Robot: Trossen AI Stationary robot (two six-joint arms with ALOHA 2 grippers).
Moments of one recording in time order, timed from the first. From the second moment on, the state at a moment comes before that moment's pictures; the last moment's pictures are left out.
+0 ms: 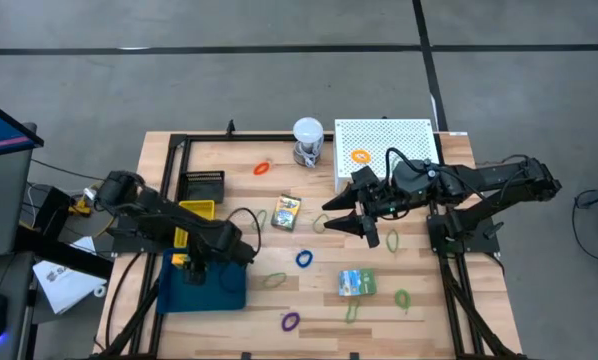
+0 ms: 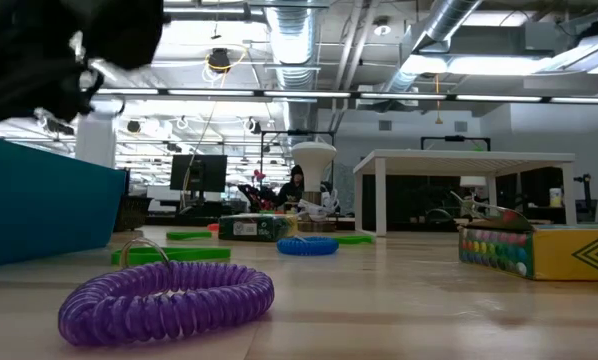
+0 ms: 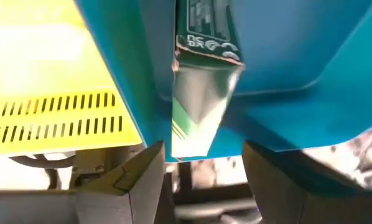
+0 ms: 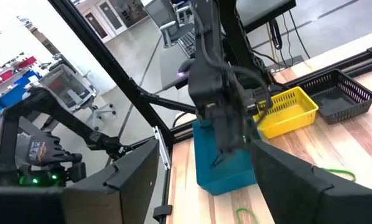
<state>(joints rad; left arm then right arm) -0.35 1.63 1.03 -1.52 0.26 -0.25 0.20 1.26 1.34 -0.30 0.02 0.52</state>
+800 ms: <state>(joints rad) -0.33 1.13 1.05 -0.28 0.24 -0.66 0.26 1.26 1.34 -0.99 0.03 0.66</state>
